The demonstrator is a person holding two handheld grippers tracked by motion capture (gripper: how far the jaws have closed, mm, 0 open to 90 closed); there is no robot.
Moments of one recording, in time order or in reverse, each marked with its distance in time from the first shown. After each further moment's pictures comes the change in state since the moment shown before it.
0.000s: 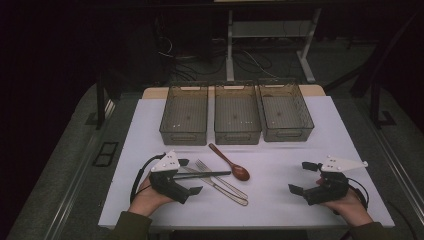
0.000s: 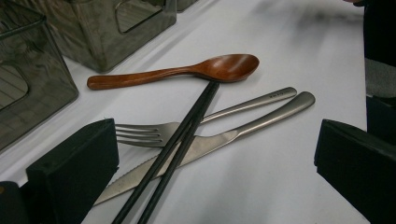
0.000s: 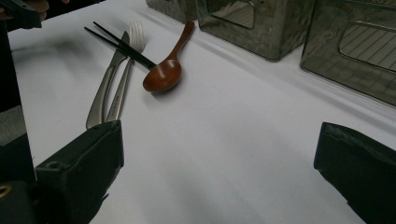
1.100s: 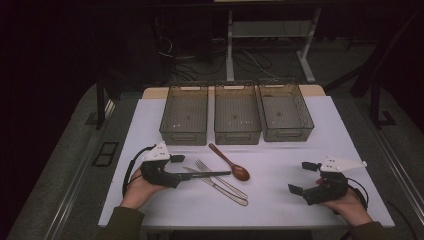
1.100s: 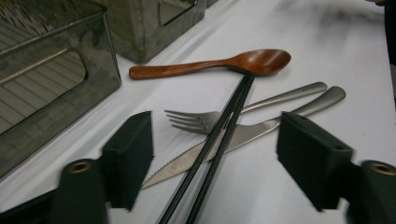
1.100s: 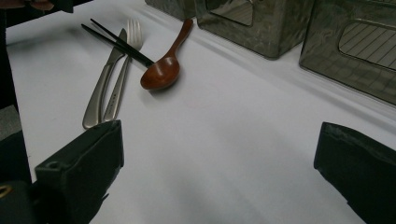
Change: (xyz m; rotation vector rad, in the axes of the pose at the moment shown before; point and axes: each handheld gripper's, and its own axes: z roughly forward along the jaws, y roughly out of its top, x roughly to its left) left arm 0.037 -0.008 -0.012 0.013 0.011 -0.025; right arm 0.000 -0.001 0.002 0.012 -0.006 -0.003
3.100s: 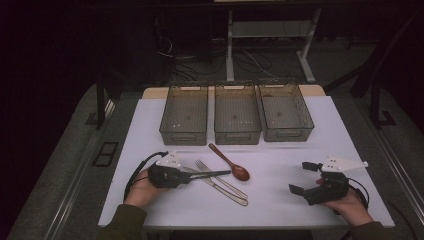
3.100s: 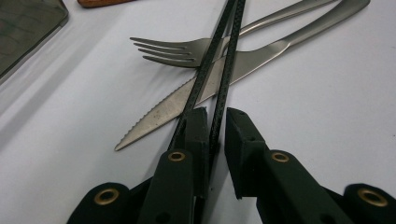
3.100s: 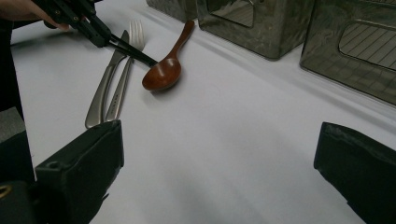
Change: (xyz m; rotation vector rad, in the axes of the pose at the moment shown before) left arm 0.004 -0.017 0.028 0.225 -0.081 0.113; right arm -0.001 -0.001 -0.002 -0.006 0.009 0.003
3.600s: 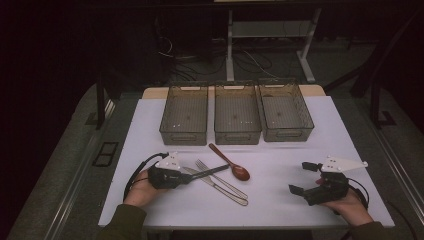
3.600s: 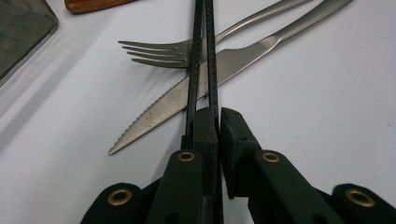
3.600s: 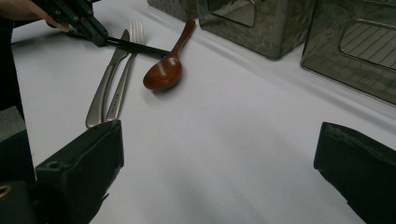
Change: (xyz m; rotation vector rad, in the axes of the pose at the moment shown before) left arm -0.001 -0.001 0.000 -0.008 -0.014 0.047; right arm 0.000 0.000 0.000 0.001 0.003 -0.004
